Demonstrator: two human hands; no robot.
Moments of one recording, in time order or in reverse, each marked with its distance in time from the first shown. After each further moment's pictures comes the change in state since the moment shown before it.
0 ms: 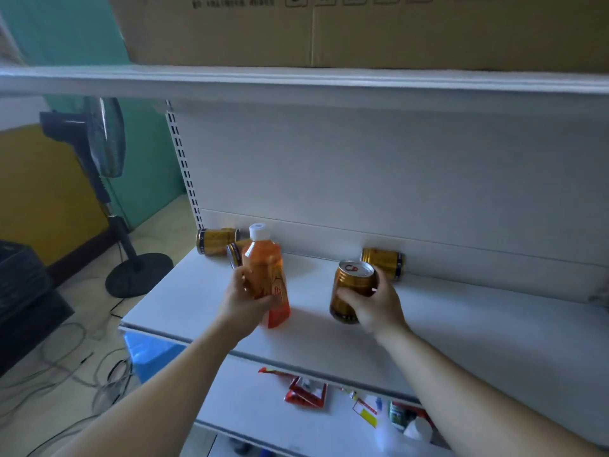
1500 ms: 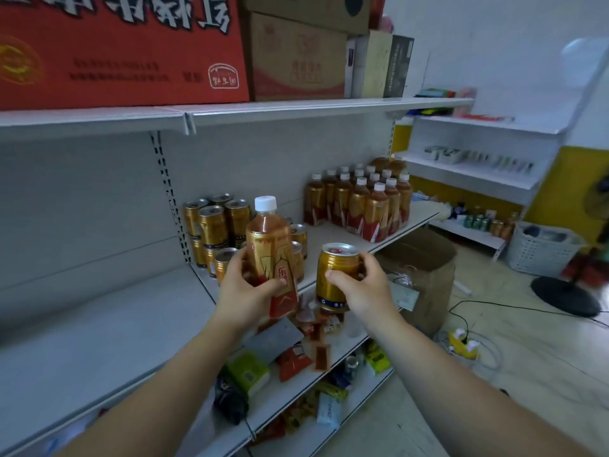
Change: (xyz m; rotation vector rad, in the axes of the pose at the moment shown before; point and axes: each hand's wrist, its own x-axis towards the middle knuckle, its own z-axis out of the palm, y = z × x) left_hand -0.373 0.140 0.475 -0.123 -0.888 0.369; right_hand -0.291 0.016 -0.547 0.085 0.788 0.042
